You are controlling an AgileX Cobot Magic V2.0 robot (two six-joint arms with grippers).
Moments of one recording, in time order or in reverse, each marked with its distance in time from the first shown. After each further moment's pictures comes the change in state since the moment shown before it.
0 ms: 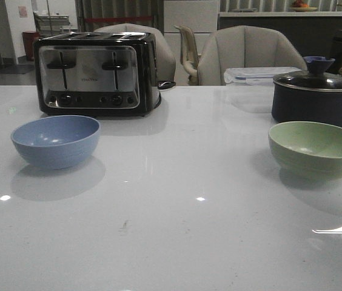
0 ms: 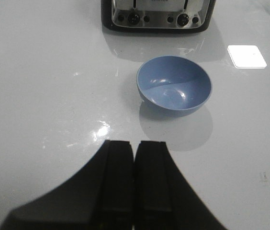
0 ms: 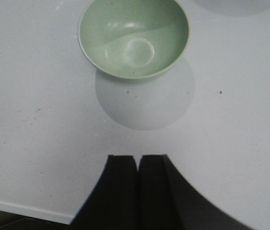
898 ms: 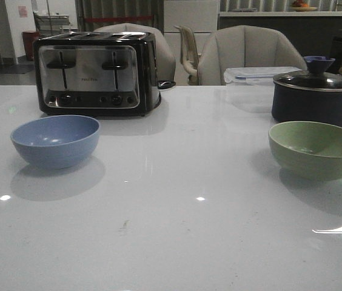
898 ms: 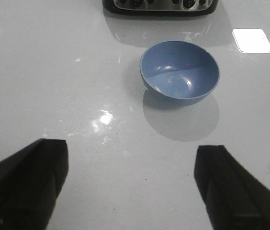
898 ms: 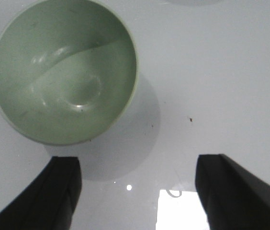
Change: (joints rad) left arm 0.000 0.049 0.000 0.010 0.000 0.000; right arm -0.132 0.519 -0.347 0.007 0.025 0.016
